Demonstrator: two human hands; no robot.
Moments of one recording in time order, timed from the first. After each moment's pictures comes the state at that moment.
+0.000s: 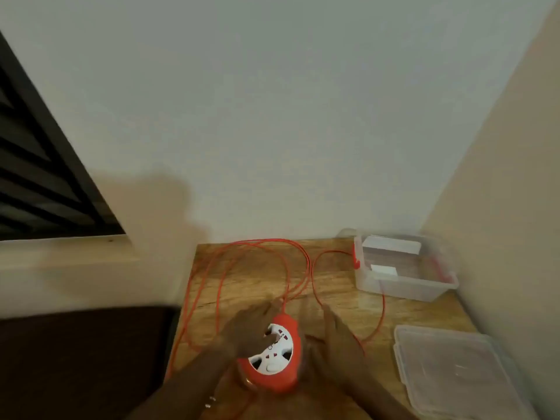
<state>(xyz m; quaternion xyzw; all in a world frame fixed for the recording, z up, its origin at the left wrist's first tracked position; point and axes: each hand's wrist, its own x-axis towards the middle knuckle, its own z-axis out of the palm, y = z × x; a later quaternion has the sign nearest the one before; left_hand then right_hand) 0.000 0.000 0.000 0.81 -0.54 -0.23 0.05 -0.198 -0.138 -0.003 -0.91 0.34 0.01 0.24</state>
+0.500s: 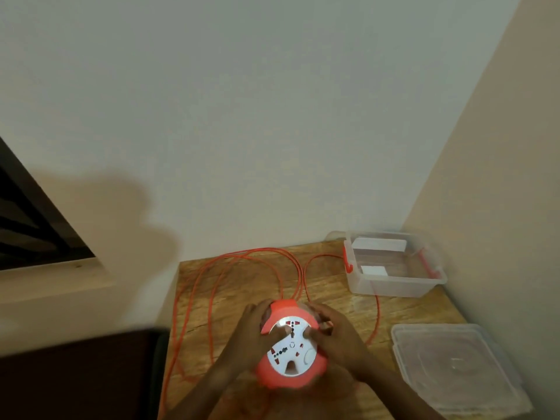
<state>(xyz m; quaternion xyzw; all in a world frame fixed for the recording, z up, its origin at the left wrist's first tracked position) 0.003 -0.007 0.019 0.77 -0.38 -0.30 0.42 -0.169 -0.150 0.042 -0.75 0.34 -0.10 0.56</state>
